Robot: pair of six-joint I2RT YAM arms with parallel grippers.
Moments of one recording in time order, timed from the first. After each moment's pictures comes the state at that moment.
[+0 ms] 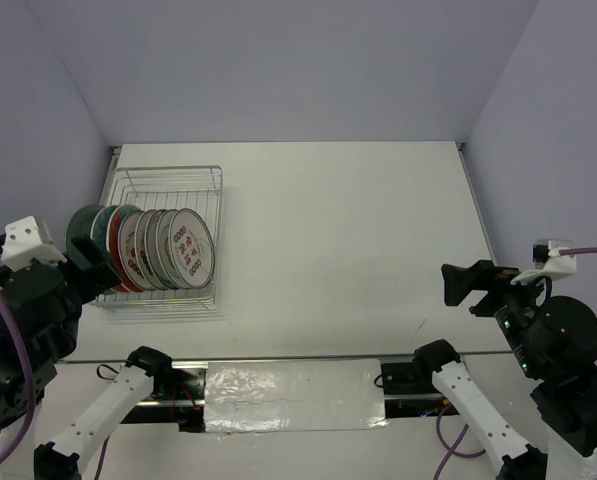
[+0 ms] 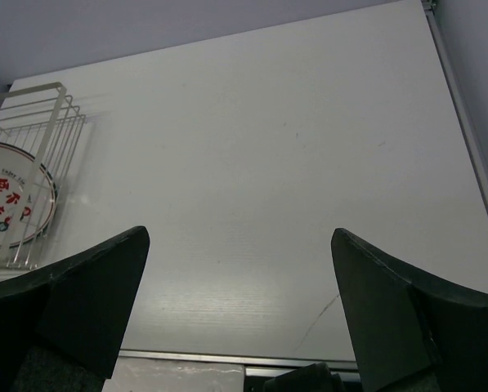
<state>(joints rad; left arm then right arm) -0.34 0.57 1.42 -1.25 -0.67 -0.40 0.33 0.42 1.35 -1.14 0.25 0.32</state>
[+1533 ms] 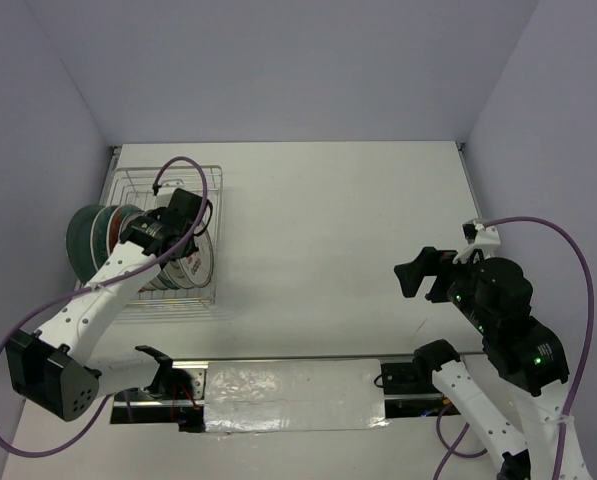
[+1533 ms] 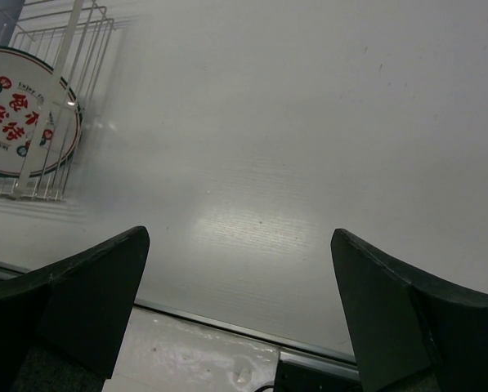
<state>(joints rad) -0.41 1.19 1.10 -0.93 -0.60 -0.56 0.33 0.45 1.04 -0.97 0.02 0.37</state>
